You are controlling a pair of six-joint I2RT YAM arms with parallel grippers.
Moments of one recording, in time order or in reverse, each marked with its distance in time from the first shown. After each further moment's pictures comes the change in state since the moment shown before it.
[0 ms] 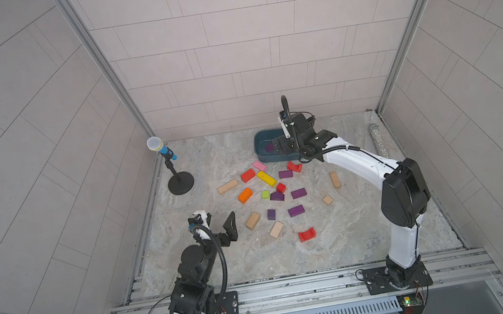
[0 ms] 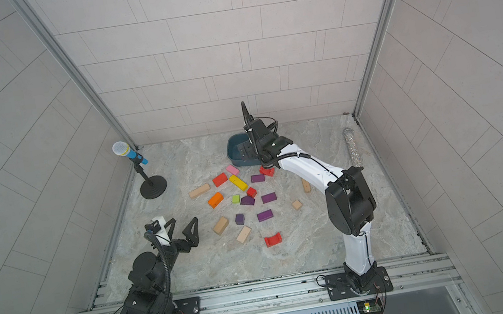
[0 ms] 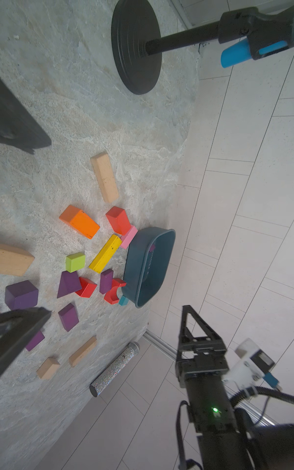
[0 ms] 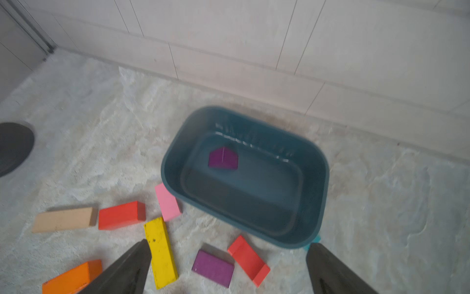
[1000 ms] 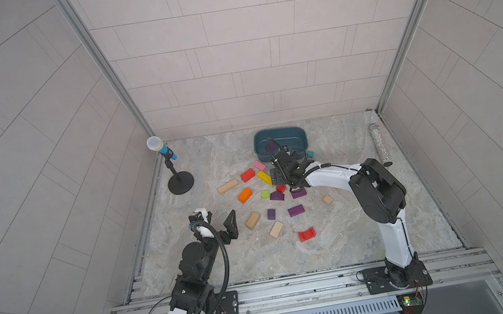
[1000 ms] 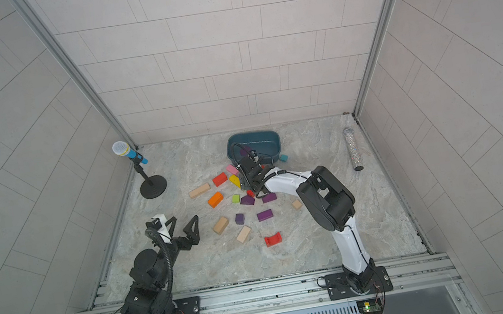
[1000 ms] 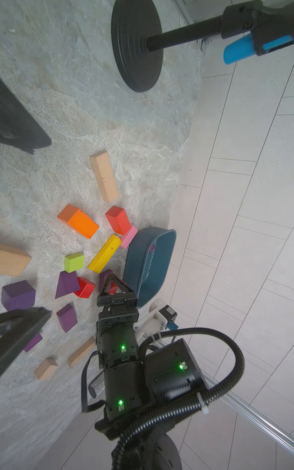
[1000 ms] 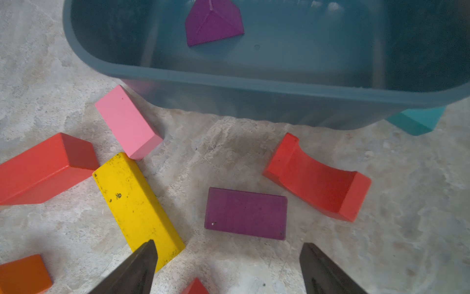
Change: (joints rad) left arm 0.000 0.089 -0.001 0.085 0.001 -0.005; right arm 0.103 0.163 -0.200 0.147 0.086 0.370
